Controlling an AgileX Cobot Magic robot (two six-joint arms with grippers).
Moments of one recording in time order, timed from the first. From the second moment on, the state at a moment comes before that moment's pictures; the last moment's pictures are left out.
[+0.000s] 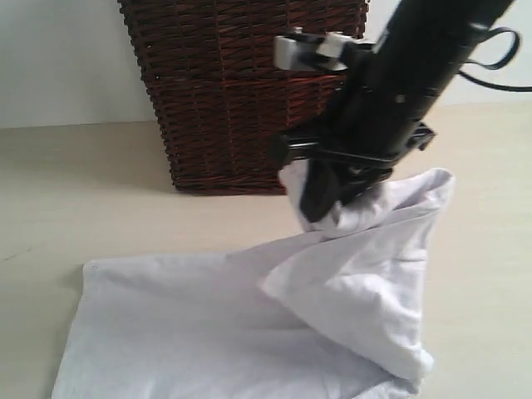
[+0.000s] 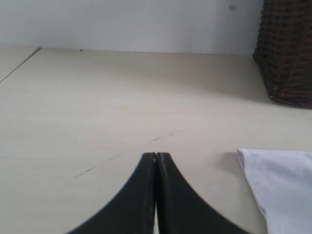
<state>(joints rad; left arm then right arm) 0.10 0.01 0.00 -0.01 0.36 0.00 0.54 1.66 -1.40 0.33 1.22 -0.07</state>
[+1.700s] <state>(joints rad) 0.10 0.01 0.00 -0.01 0.36 0.00 1.07 2.18 -1.85 -0.16 1.23 -0.28</state>
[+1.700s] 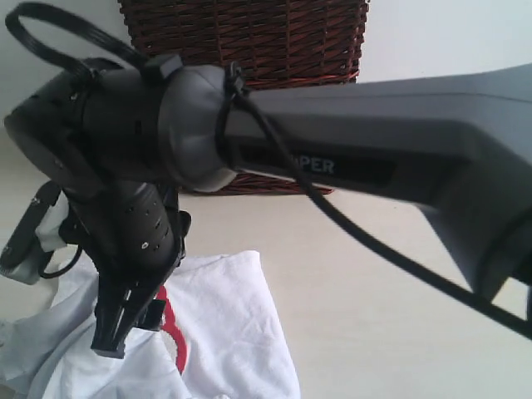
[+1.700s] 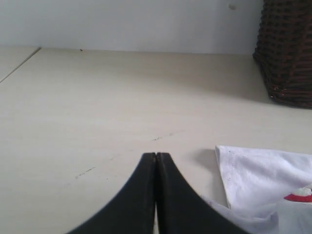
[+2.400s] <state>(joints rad) 0.10 0.01 0.00 -0.01 0.36 0.00 1.07 2.24 -1.84 0.04 1.15 -0.44</state>
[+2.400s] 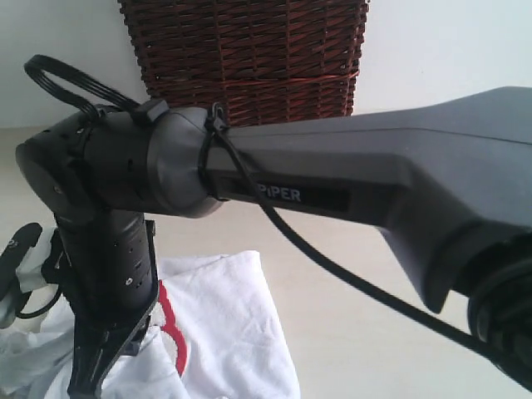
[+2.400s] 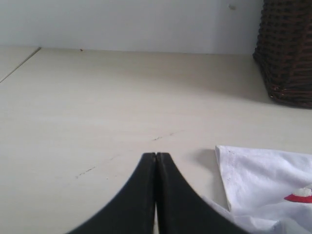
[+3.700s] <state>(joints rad) 0.10 0.01 0.00 -0.01 0.36 0.00 1.36 2.26 -1.83 0.07 1.22 -0.40</state>
